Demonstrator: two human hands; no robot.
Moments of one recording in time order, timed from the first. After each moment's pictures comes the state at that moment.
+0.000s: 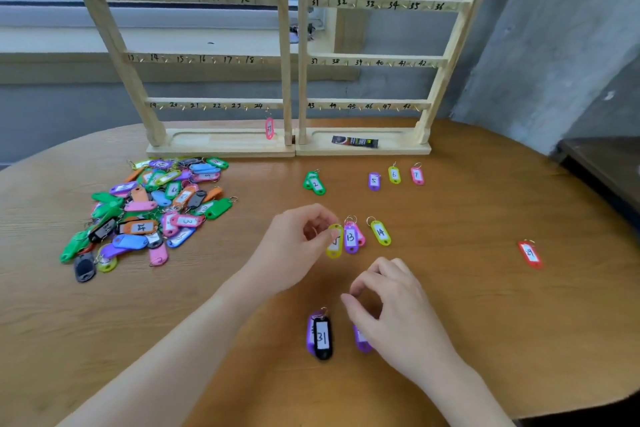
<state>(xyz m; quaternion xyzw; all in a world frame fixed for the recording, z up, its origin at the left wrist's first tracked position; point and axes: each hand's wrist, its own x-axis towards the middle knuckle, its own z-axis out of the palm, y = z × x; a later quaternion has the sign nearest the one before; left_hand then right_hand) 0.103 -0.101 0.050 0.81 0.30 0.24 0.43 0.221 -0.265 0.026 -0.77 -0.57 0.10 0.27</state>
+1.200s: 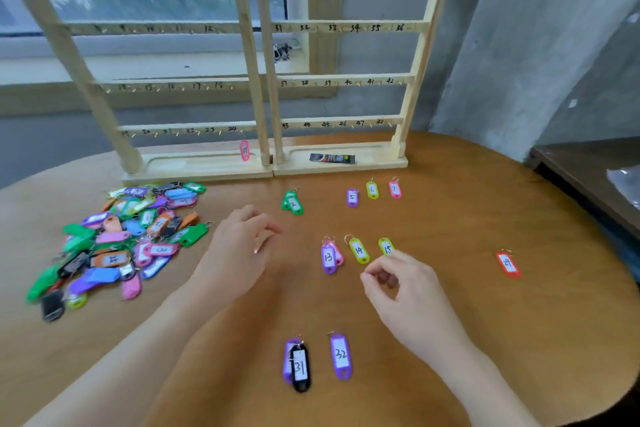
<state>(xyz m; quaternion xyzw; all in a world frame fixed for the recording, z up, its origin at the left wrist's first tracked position) 0.094 -0.054 0.037 0.89 0.32 0.26 0.18 0.274 -0.265 0.045 -0.79 -0.49 0.13 0.36</state>
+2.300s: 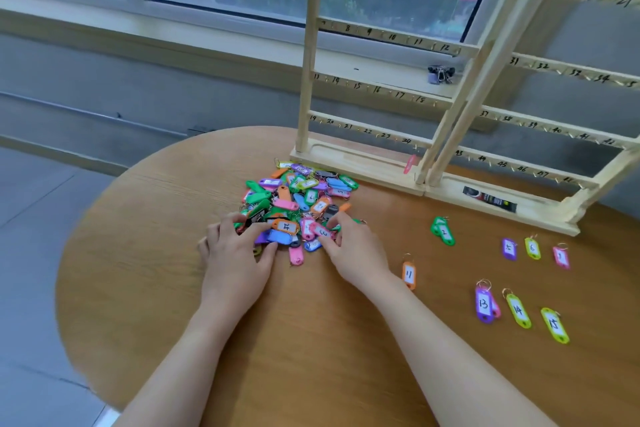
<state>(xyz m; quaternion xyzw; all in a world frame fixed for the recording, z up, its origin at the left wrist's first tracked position) -0.111 -0.018 -0.010 0.71 0.65 0.28 0.05 0.093 -0.026 0.020 -0.73 -0.64 0.16 0.19</state>
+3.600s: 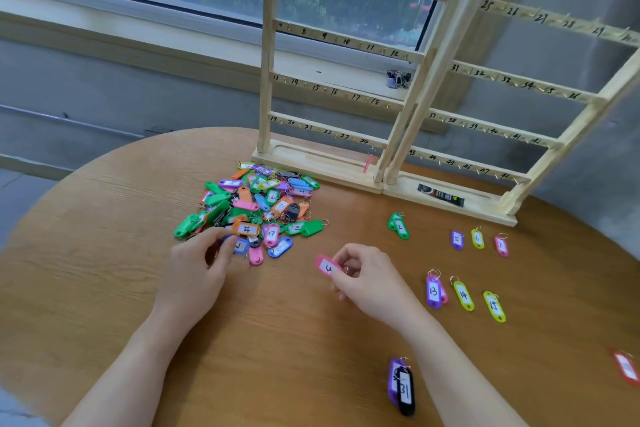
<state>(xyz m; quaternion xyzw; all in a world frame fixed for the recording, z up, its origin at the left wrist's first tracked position) -0.113 -0.037 0.008 0.69 0.53 0.44 0.23 0.141 -0.115 0.061 -0.71 -0.58 0.31 0.25</state>
